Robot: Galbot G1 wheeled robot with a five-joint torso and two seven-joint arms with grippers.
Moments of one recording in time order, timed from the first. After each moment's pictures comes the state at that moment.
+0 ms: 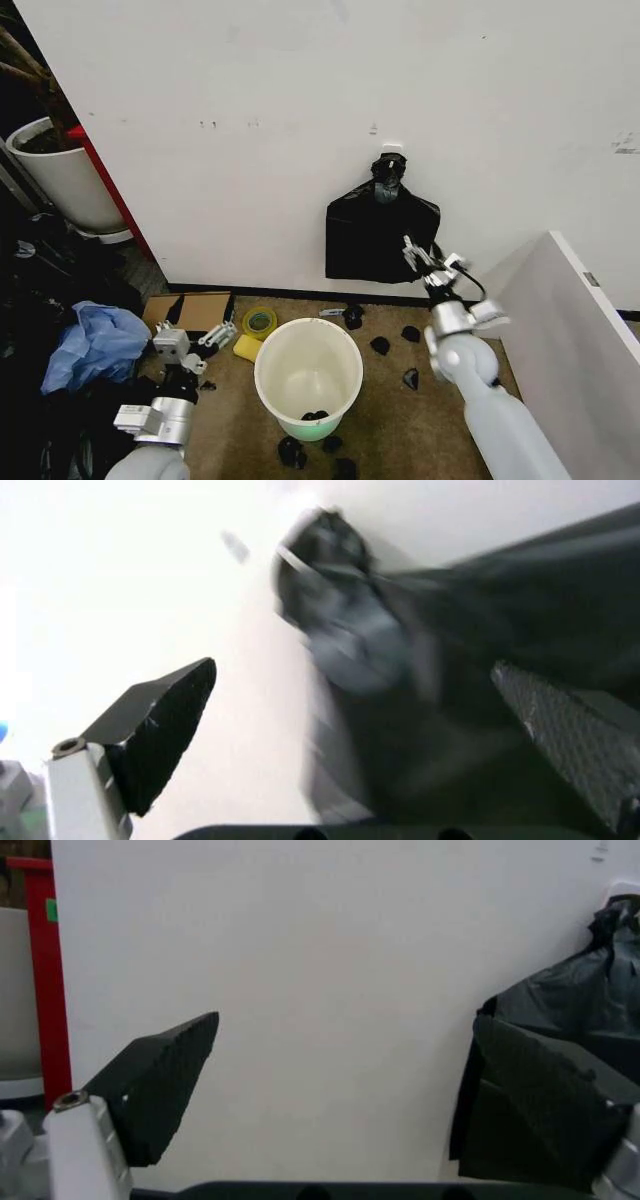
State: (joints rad) left arm 1.63 -1.31 -0.57 -2.15 -0.36 -0.23 -0.02; right arm -0.94 1.31 0.30 1.62 1.16 0.22 -0.23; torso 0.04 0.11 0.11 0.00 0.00
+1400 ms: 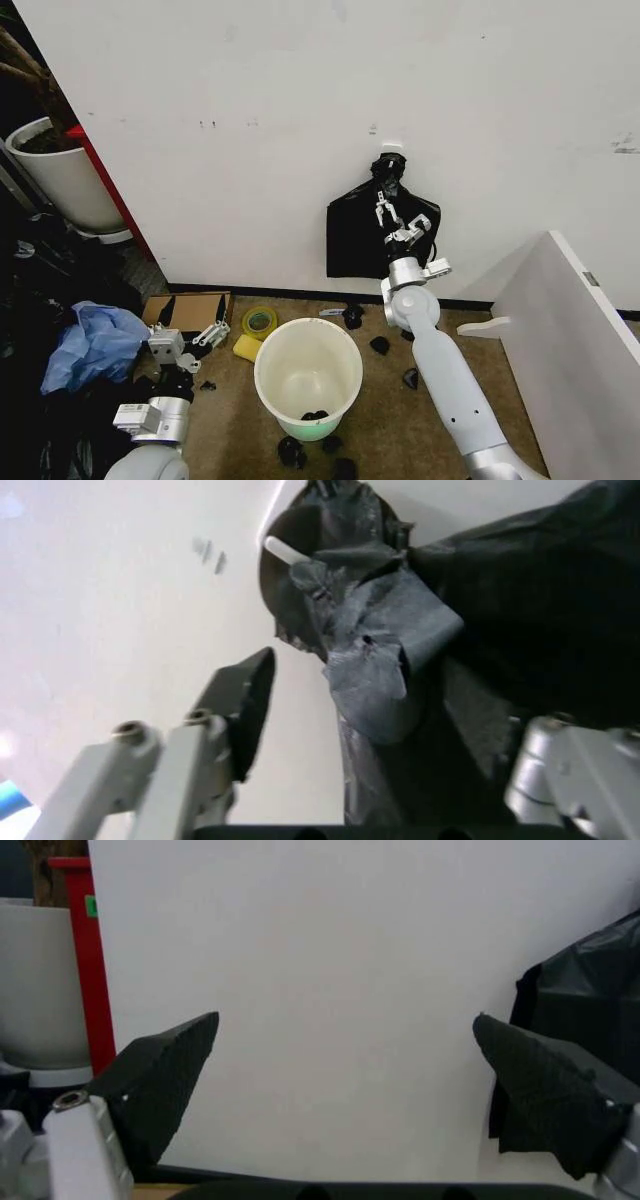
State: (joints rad) left arm 1.65 -1.32 -0.56 -2.14 -0.28 -0.23 -0.08; right arm -0.75 1.44 0.28 1.42 1.18 0.22 -0.25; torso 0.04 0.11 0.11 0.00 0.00
